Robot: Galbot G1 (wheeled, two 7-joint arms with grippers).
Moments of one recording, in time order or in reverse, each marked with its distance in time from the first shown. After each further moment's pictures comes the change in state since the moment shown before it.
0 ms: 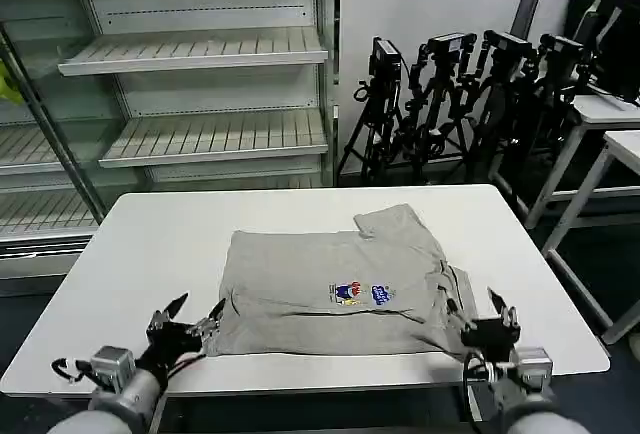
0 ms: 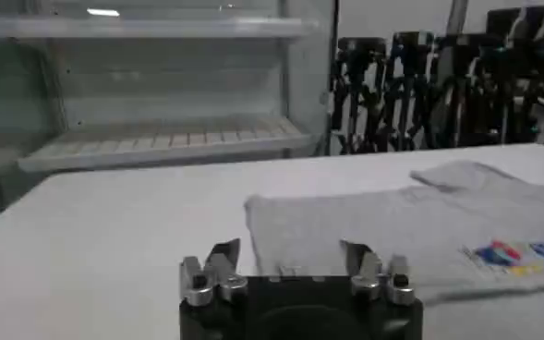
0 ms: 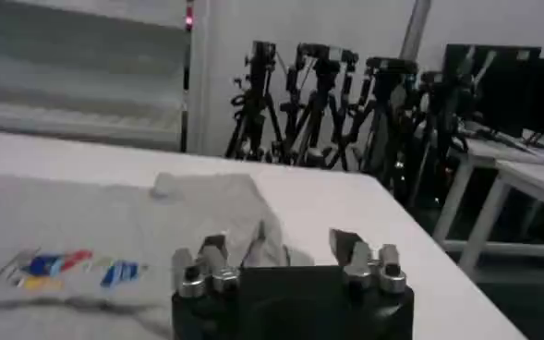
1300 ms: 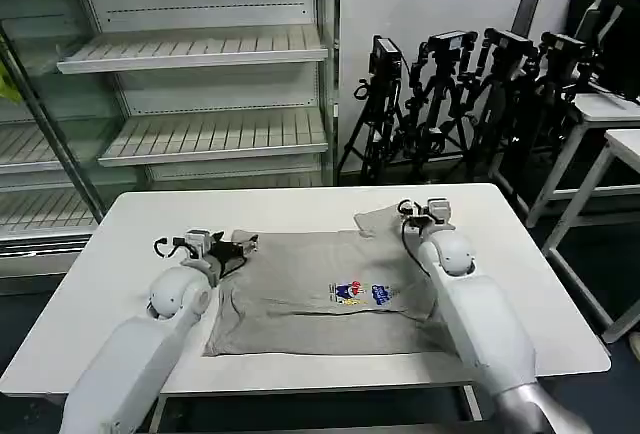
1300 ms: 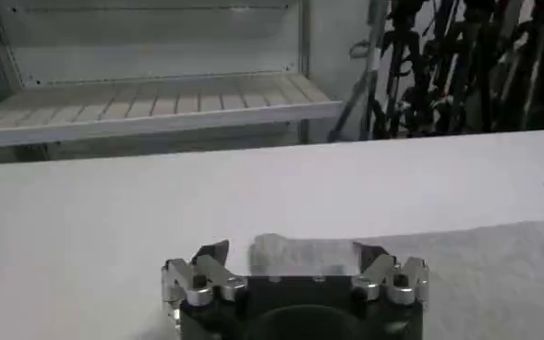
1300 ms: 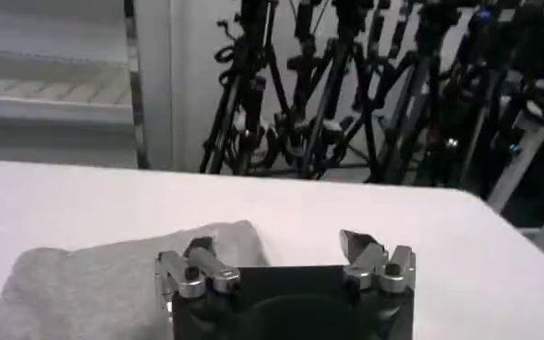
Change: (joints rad) left arm -0.838 -0.069 0.475 0.818 -0.094 0.027 -0.031; right arm 0.866 0.195 -0.301 -1.105 -0.018 0.003 -0.076
